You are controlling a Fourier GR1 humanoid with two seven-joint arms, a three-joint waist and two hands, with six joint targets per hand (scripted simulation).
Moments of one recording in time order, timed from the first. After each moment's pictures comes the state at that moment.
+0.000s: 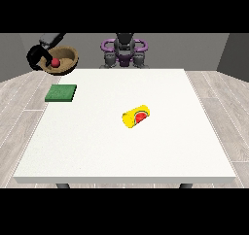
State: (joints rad) left arm -0.56 0.73 0.57 -1.05 0.33 -0.45 0.07; right arm -0.42 -0.62 -0.26 -0.86 -0.14 -0.04 0.15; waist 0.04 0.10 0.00
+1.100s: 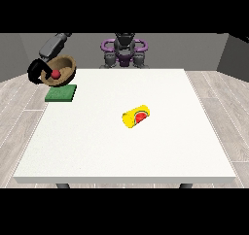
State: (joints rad) left arm -0.55 0.79 0.58 -1.01 0.36 -0.47 -0.06; right arm -0.53 -0.60 -0.39 -0.64 -0.21 0.00 0.03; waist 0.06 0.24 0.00
